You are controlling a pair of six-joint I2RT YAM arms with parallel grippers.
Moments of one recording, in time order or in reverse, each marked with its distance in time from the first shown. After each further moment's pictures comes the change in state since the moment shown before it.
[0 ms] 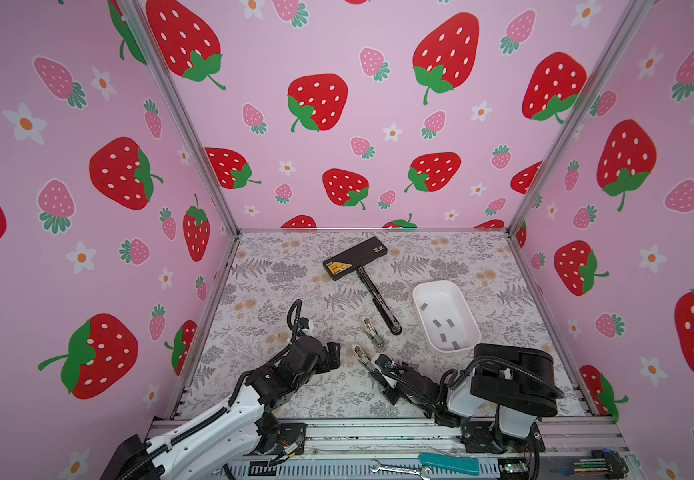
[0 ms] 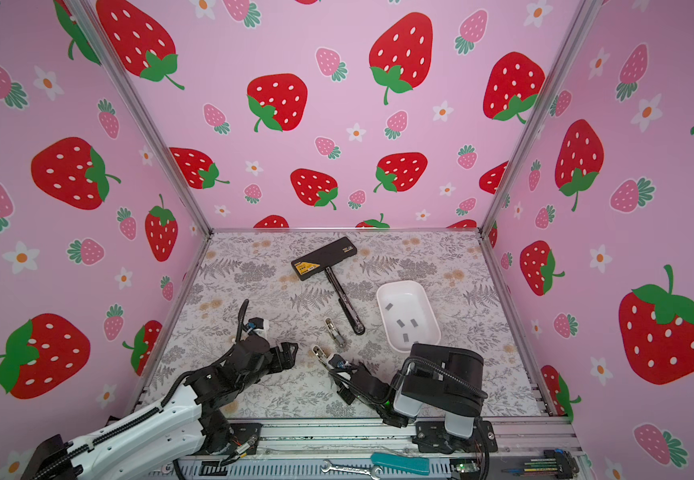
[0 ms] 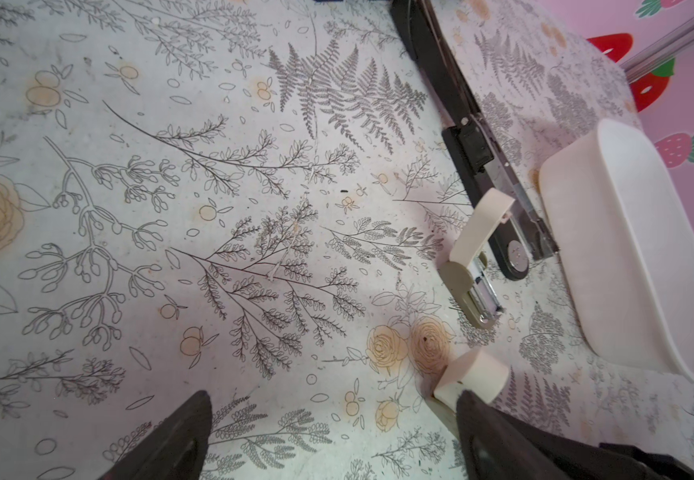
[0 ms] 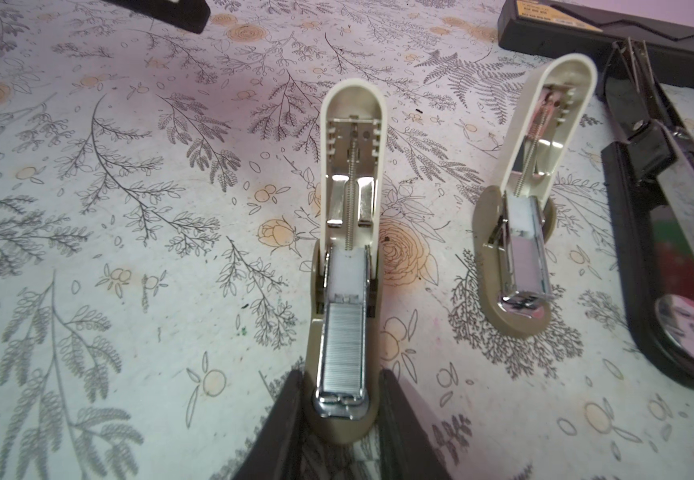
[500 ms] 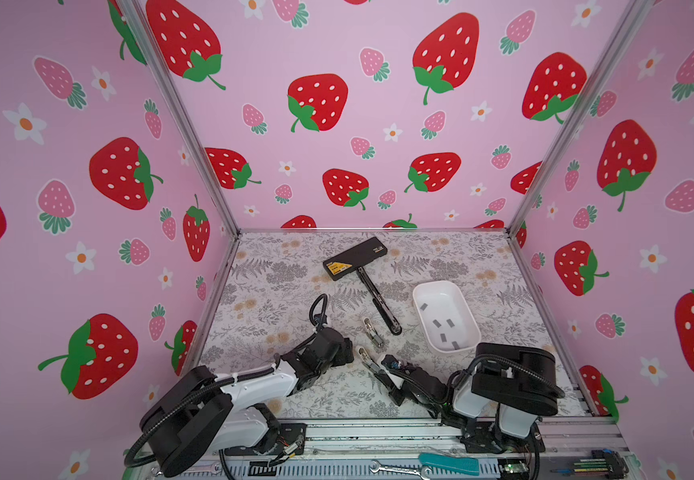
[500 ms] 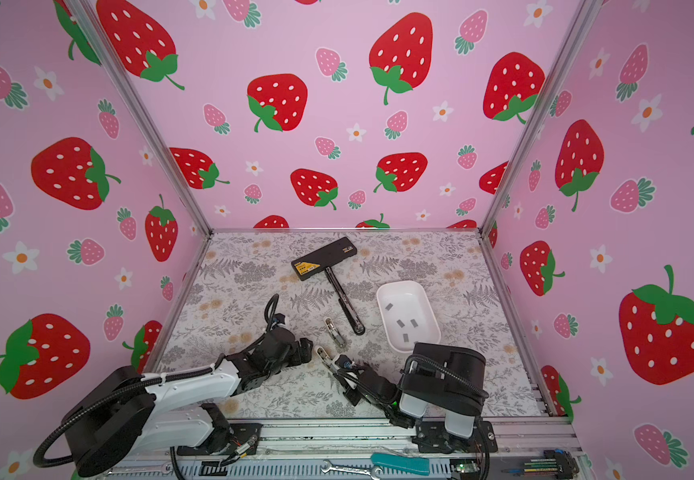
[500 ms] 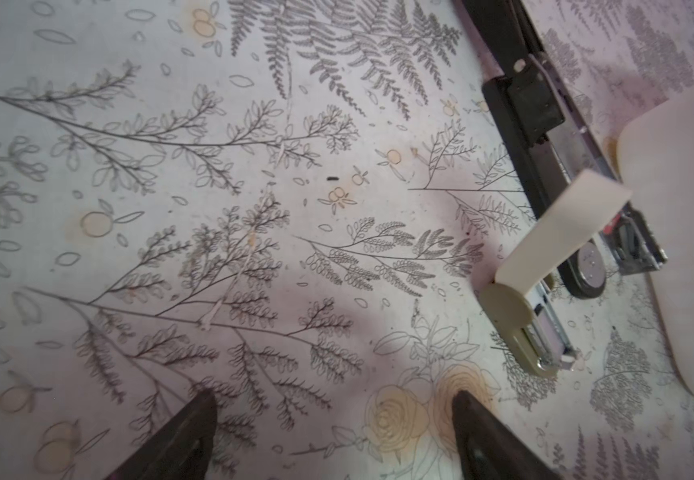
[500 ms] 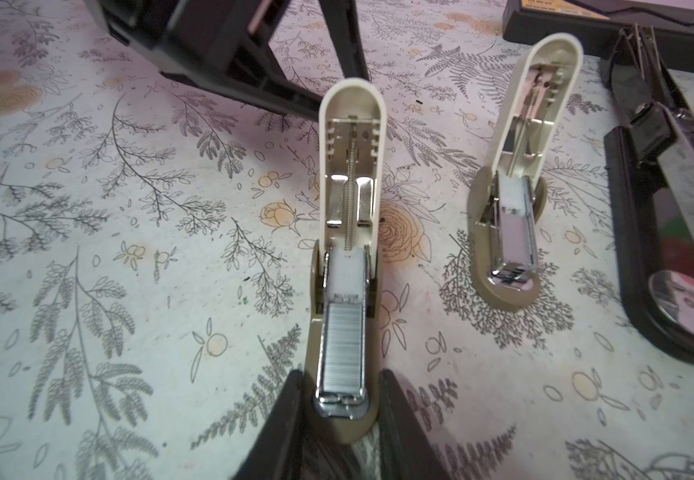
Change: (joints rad) left arm -0.030 0.471 0.060 0.344 -0.003 0.019; right arm -0.042 0.002 -0.060 0.084 -0.078 0.008
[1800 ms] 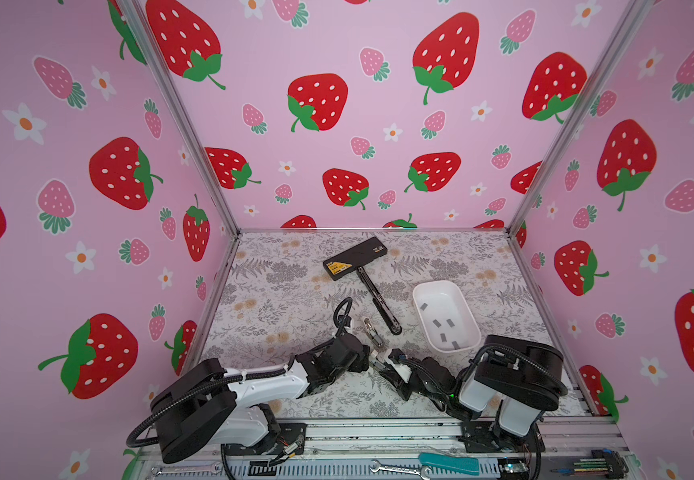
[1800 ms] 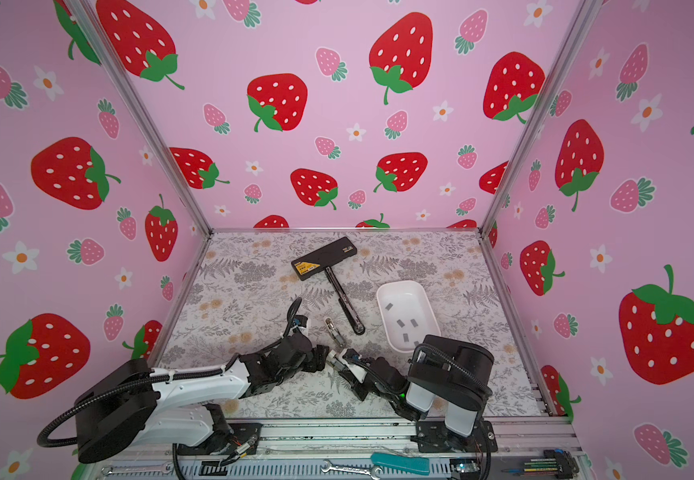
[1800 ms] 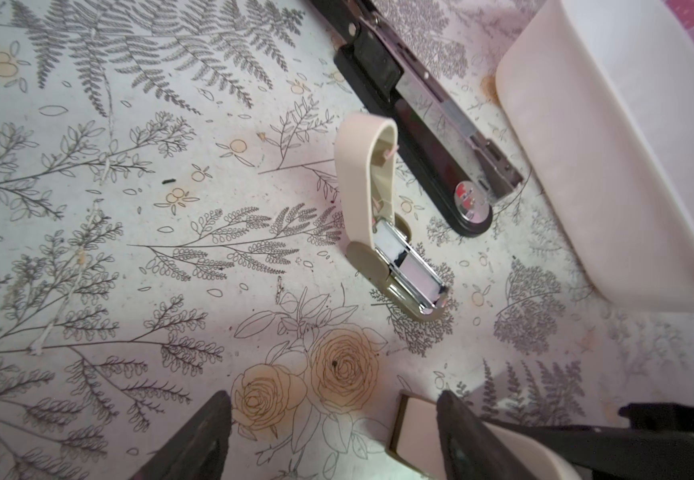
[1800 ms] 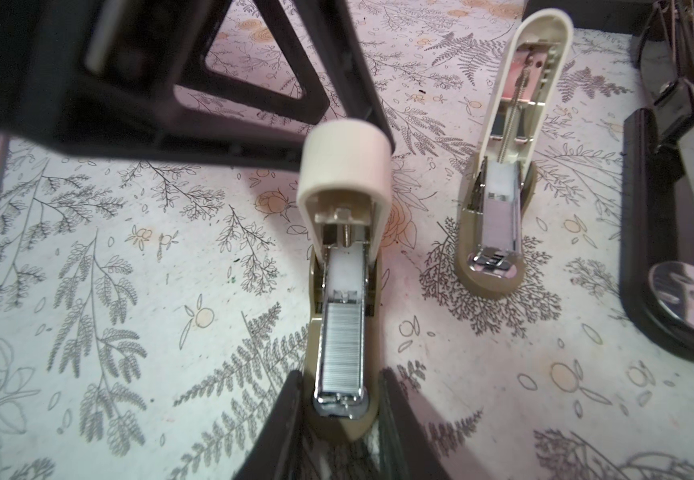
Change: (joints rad) left arm -0.193 0.032 0.076 -0.016 -0.056 0.078; right arm -0.146 -0.025 -0.050 0.038 -0.211 -0.042
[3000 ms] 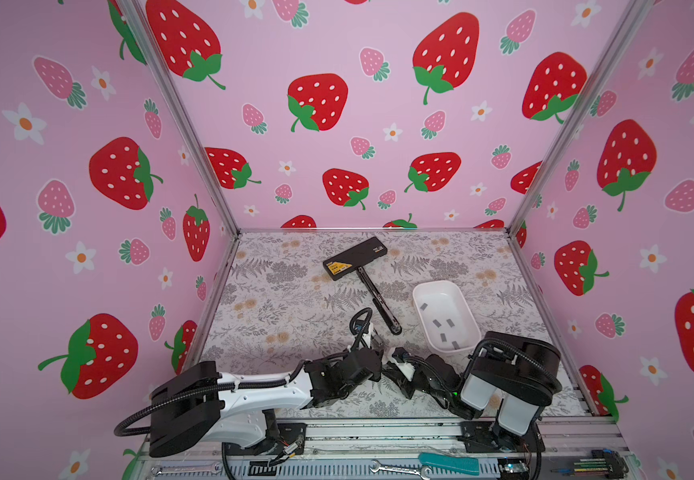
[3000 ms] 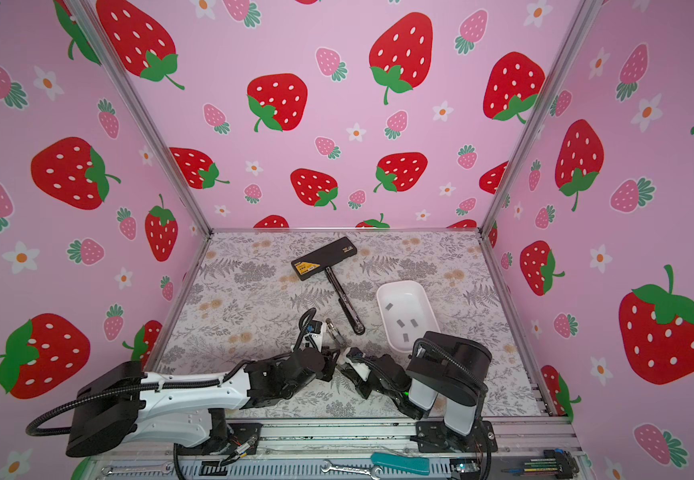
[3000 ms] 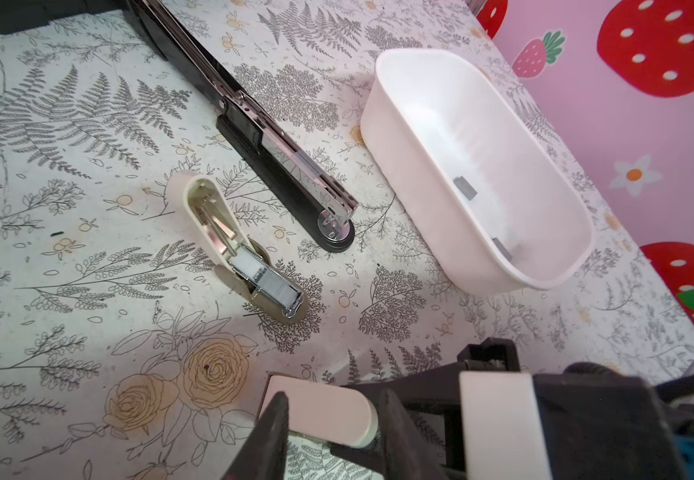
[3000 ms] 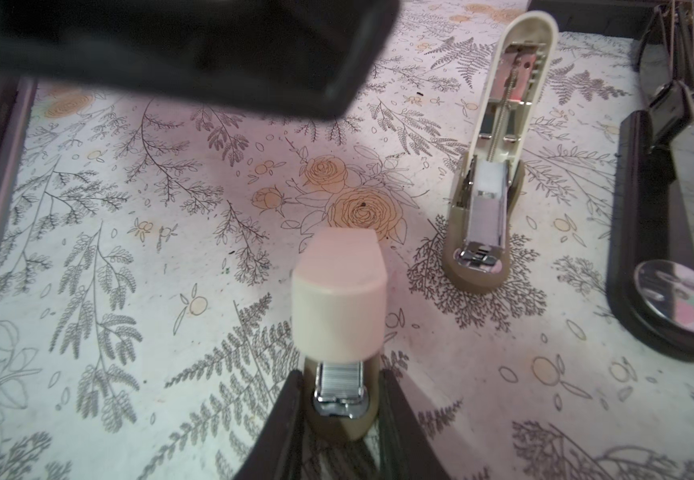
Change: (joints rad) left arm -0.229 -0.015 0.097 0.004 -0.160 -0.044; right arm -0.059 0.021 -0.027 0.063 -0.082 -0.025
